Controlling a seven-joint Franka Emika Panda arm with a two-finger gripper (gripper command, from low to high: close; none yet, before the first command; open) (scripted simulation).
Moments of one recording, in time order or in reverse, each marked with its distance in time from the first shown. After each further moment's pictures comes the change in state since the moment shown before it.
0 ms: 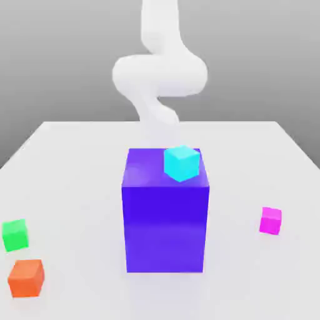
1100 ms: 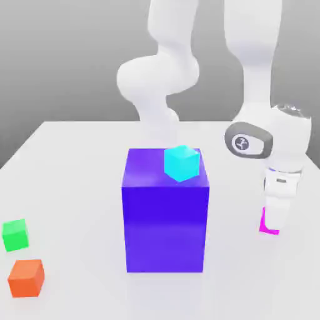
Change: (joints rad) arm 0.677 1.018 0.050 -0.425 -0.318 0.715 -0.094
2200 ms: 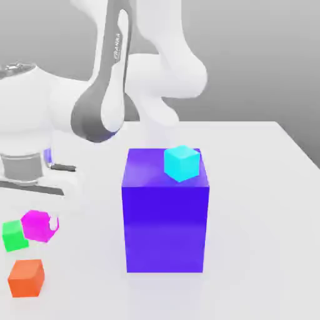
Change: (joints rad) arm -1.212 -0.243 -0.342 0.220 0.361 -0.421 -0.220
